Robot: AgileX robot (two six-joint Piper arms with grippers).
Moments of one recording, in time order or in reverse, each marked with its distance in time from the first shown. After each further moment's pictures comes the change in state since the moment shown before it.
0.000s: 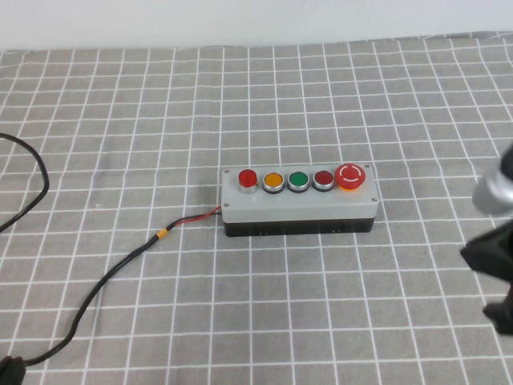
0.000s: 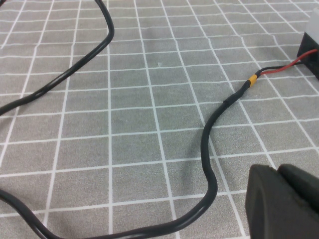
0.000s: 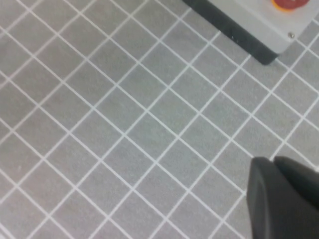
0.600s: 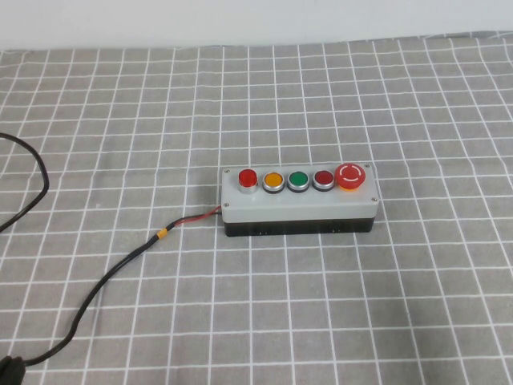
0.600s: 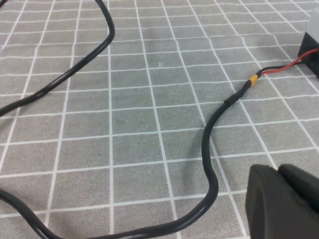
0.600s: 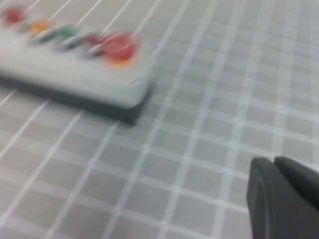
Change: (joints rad) right arm -0.328 -0.353 0.700 -0.049 -0.860 0.100; left arm 0.000 0.000 0.000 0.002 0.000 0.000
